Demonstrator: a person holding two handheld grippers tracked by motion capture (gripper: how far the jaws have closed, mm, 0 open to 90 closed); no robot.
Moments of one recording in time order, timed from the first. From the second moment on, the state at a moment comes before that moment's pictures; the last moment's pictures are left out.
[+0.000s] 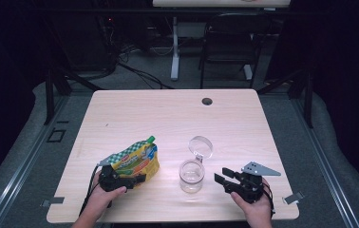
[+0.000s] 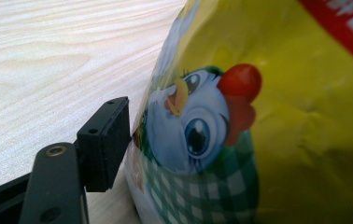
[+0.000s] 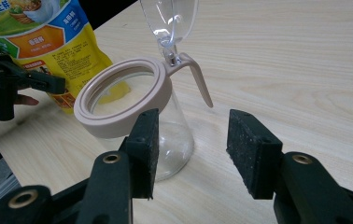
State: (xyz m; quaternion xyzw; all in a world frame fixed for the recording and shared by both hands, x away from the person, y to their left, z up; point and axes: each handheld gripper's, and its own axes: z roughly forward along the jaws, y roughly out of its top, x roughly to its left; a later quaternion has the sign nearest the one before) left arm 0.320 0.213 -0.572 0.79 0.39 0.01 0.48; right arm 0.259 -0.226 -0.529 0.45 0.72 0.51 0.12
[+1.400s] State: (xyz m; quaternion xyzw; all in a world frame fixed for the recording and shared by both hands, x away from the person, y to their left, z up) left arm 0.319 0.211 -0.586 0.78 0.39 0.01 0.50; right arm 0.259 -0.227 -0.529 0.46 0.72 0.51 0.12
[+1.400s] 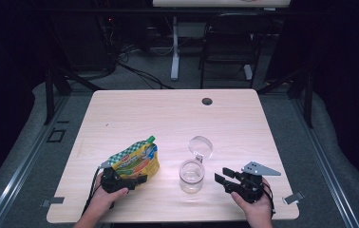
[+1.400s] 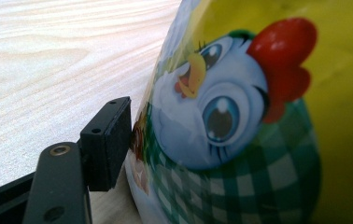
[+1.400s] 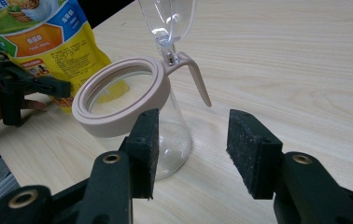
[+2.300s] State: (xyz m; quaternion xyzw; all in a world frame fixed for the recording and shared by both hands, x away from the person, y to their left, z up) left arm 0.318 0.213 -0.582 0.78 0.38 0.02 0.49; right arm 0.258 -0.229 -0.527 0.45 0.72 0.51 0.13
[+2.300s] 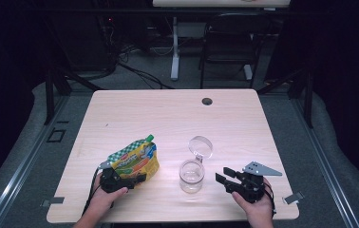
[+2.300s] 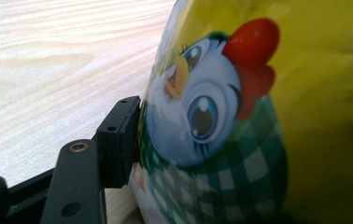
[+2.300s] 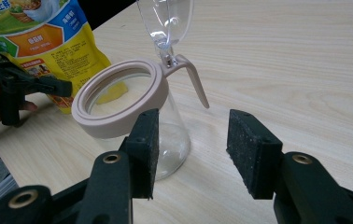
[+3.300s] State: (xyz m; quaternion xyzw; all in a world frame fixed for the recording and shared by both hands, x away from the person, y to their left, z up) left arm 0.310 0.219 -0.558 0.79 0.38 0.10 0.48; right arm 0.258 -0.227 -0.528 0.44 0.72 0.51 0.14
